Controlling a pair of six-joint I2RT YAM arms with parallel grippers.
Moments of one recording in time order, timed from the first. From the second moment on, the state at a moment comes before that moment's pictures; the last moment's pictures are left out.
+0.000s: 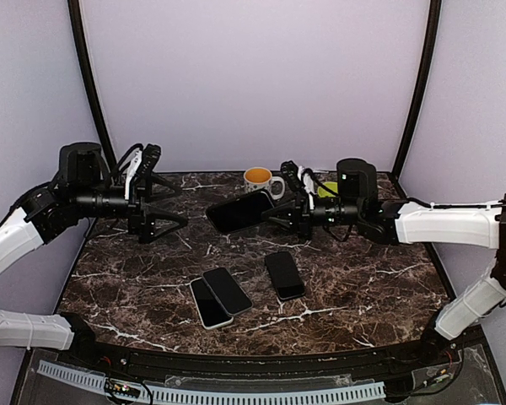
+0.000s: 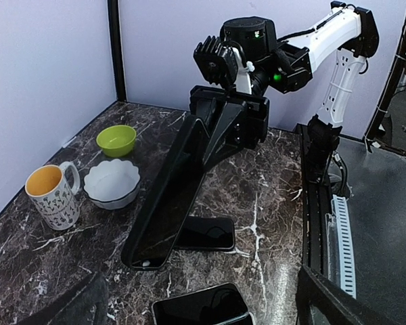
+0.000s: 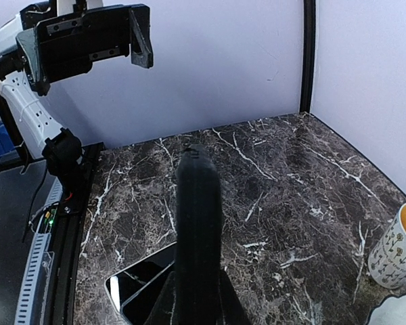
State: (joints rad) left arm -0.55 0.99 0.99 -0.38 0.69 0.18; right arm 0.78 1.47 0.94 0.30 -0.63 -0.05
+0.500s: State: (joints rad) left arm -0.55 0.89 0.70 -0.17 0.87 0.36; right arm 0.83 1.33 0.82 0.16 -0.72 -0.58
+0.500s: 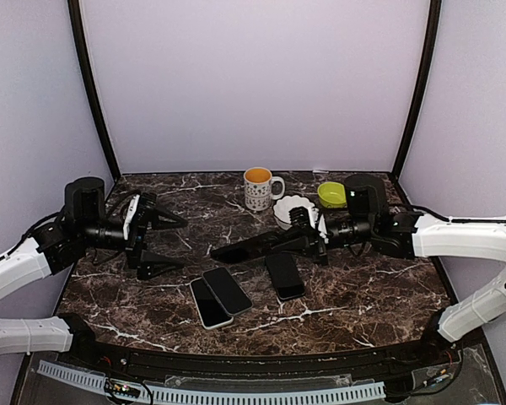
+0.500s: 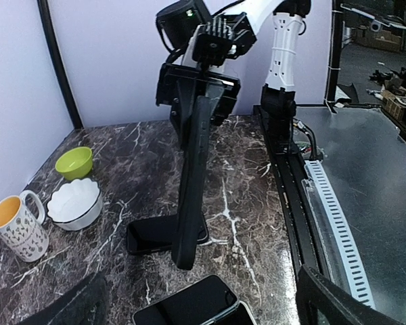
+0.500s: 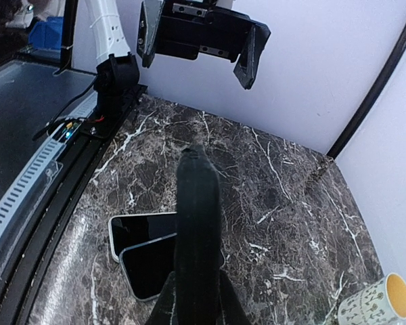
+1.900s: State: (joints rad) left arm -0.65 0.96 0.55 0.07 1.11 0.51; right arm 0.89 1.45 0.96 0.18 -0.96 -0.70
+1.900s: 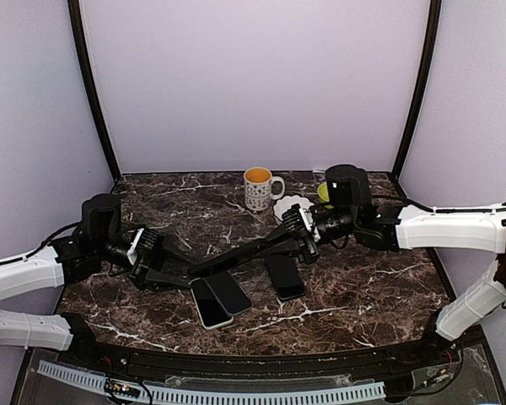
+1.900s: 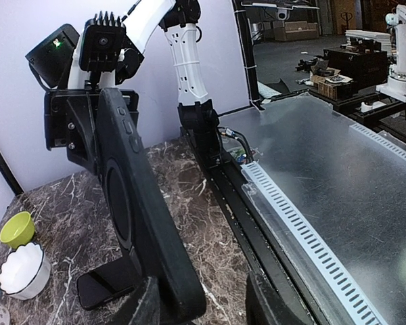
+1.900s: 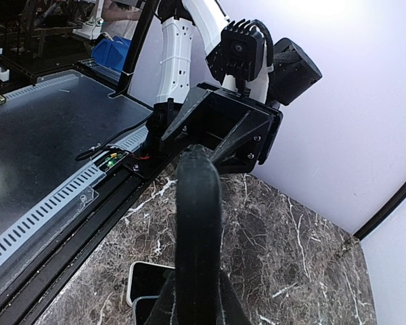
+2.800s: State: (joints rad) left arm -0.65 0.96 0.55 0.07 1.11 0.52; right arm 0.91 1.45 0.97 0.16 -0.95 -0.72
